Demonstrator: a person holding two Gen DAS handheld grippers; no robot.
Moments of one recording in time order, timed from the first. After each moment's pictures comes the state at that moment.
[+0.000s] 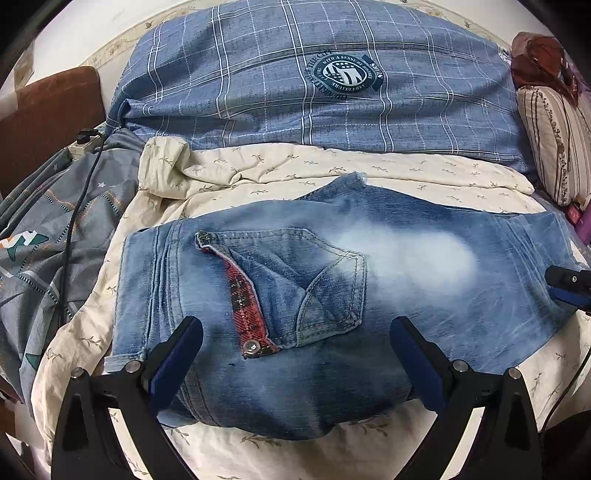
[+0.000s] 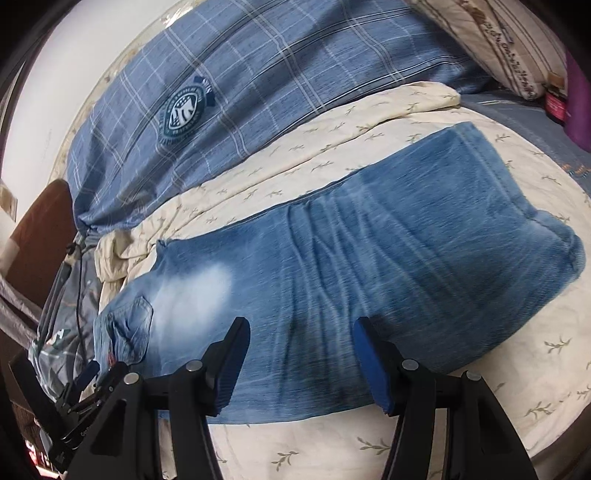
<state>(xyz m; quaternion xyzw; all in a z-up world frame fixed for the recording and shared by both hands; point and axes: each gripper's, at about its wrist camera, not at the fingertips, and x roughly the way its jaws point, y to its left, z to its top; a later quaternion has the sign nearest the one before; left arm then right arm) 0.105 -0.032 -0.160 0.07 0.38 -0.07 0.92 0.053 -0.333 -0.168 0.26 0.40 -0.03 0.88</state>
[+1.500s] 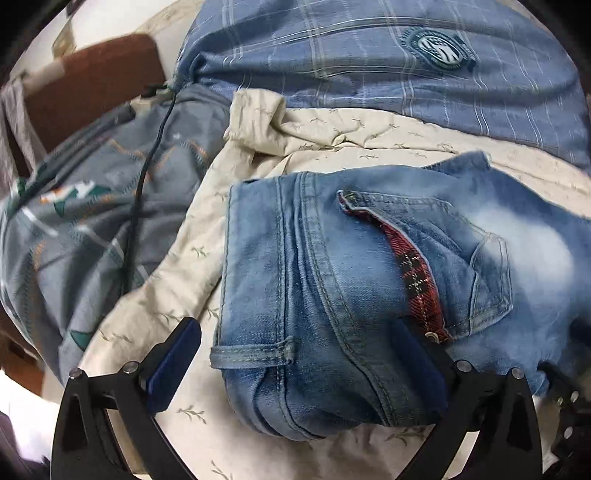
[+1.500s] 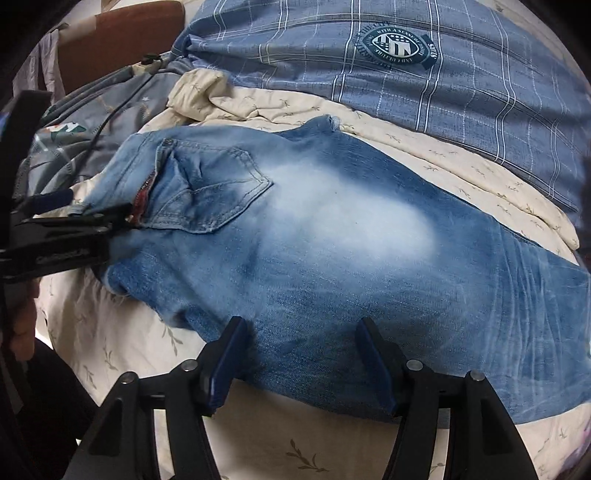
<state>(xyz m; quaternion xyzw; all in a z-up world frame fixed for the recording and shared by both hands) 0.128 0.039 -0.176 0.06 0.43 0.05 0.90 0.077 -0.153 -0.191 -0.07 0.45 0.08 0.89</state>
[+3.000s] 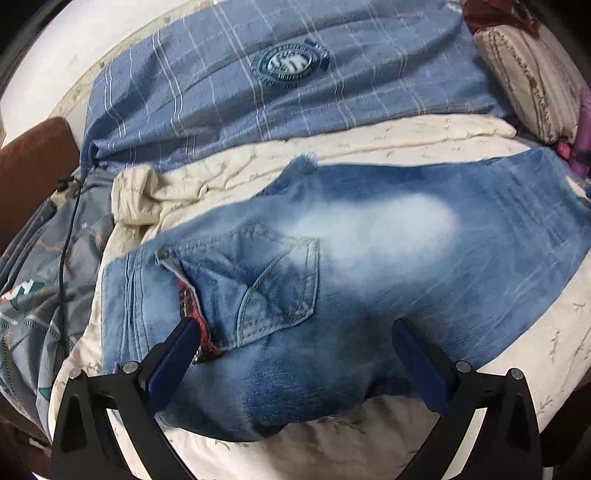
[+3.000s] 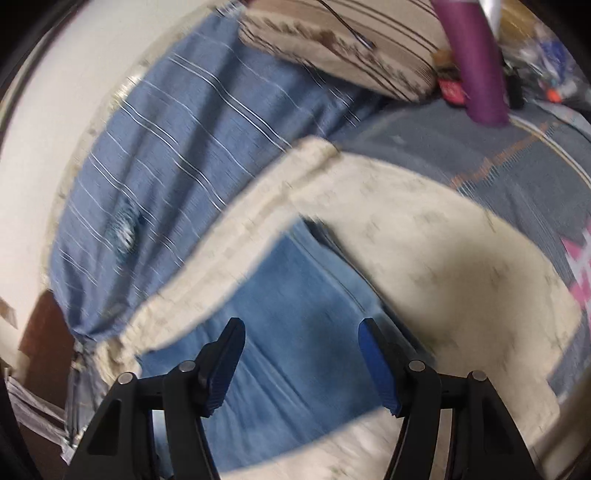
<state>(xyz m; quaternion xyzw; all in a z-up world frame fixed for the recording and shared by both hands) 0.091 -0.077 -0.172 0.17 0.36 -0.09 0.91 0.020 -0.474 -0.149 0.38 0.30 -0.12 0.87</state>
